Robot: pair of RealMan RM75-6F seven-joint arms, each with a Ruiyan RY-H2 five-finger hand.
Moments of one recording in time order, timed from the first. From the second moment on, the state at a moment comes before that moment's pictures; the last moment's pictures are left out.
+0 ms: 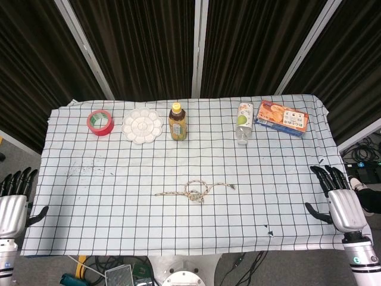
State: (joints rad) left arm -0.05 -1.14 -0.06 -1.70 1.44 1.53 0.21; right arm 0.14 -1.06 0.05 -1.70 -1.55 1.44 0.08
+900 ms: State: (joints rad) left arm -0.06 -1.16 -0.06 -1.66 1.45 1.51 0.19; right arm 0.34 -1.15 0.10 -1.72 -1.46 1.12 0.00
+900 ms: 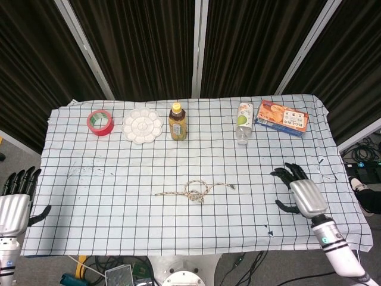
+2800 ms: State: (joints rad) left arm -0.07 -1.18 -0.06 -1.57 1.40 1.45 0.09; right arm 0.69 -1.74 0.18 -1.27 -1.08 0.90 -0.35
